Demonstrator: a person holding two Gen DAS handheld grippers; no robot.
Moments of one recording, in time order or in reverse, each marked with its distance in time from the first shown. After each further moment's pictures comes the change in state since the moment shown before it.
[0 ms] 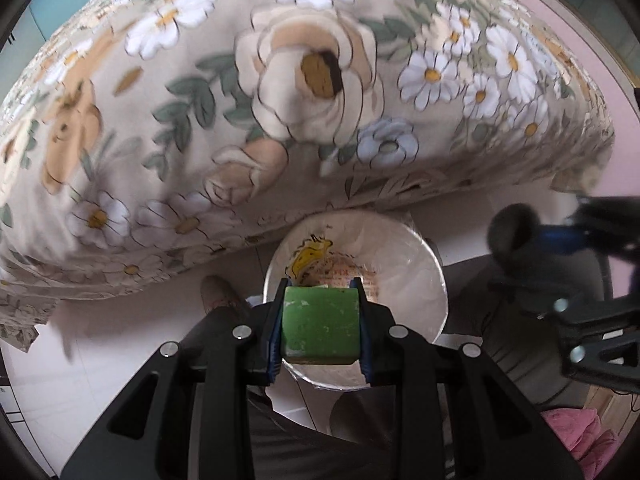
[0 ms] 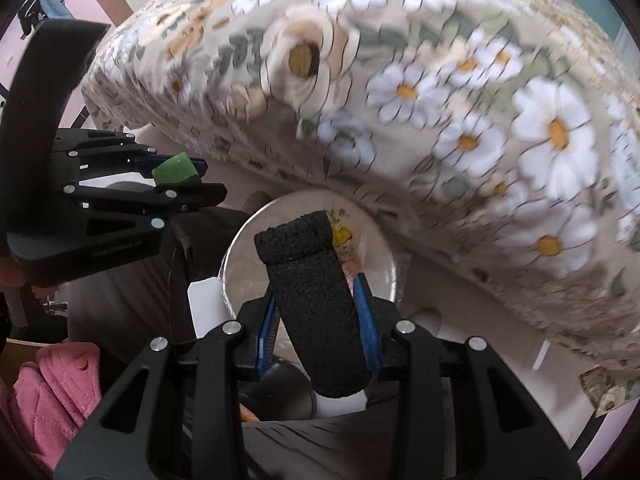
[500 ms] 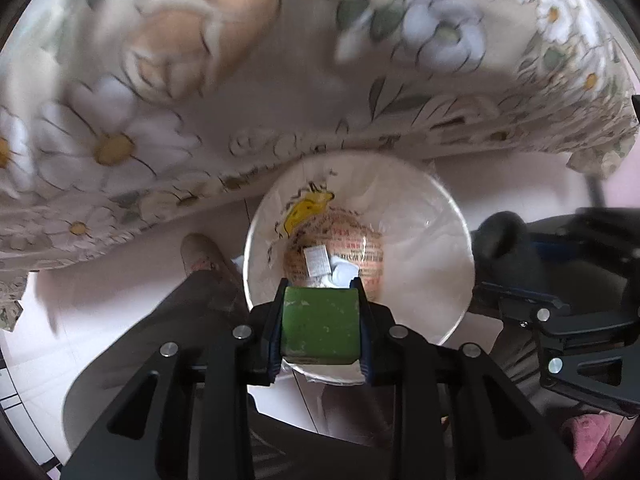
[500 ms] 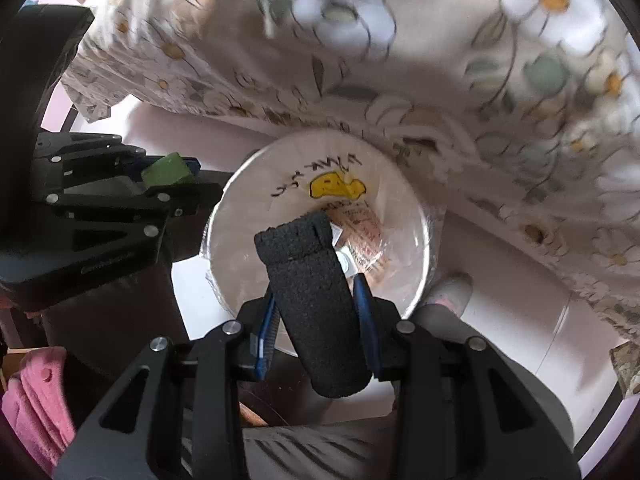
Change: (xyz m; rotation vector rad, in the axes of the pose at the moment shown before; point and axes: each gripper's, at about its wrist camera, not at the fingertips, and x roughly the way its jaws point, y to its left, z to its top) left arm 0.076 0.005 -0.015 -0.042 0.166 -0.020; right arm 0.081 -0.012 -0.014 0.070 0.152 0.044
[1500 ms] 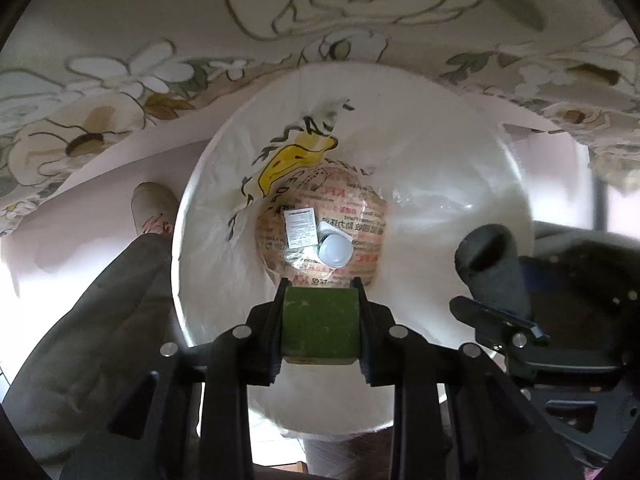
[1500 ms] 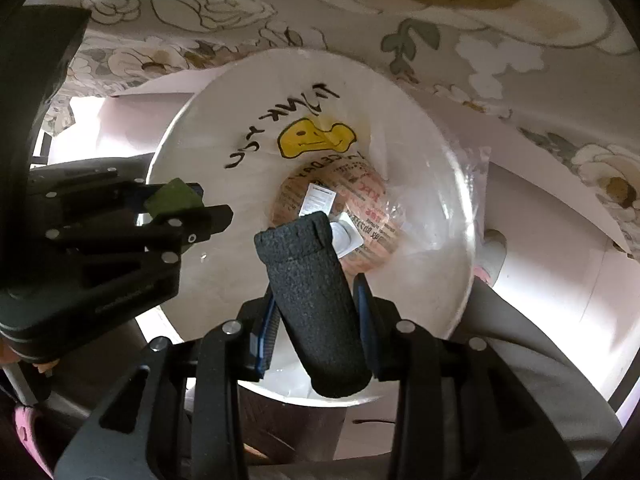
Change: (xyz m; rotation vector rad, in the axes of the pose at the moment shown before) left arm 0.121 0.014 0.011 -0.095 0.205 -0.082; right arm 0.111 -0.033 0.011 0.147 0.163 0.031
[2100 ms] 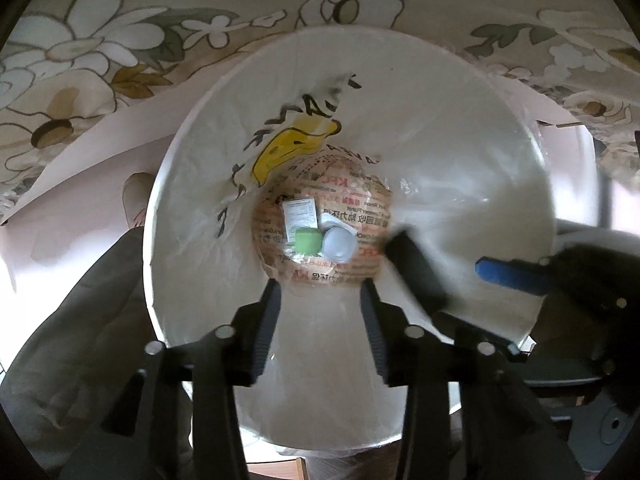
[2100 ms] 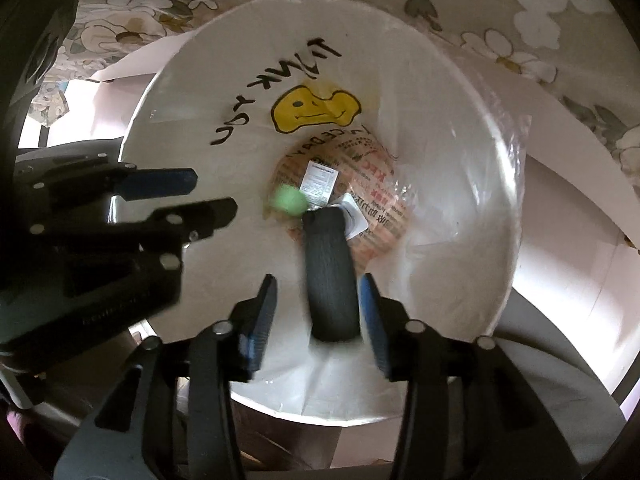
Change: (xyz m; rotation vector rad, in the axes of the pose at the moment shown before) left arm 0.023 -0.002 0.003 -0.002 0.033 0.005; right arm 0.025 0.002 0.005 -0.006 0.060 0.007
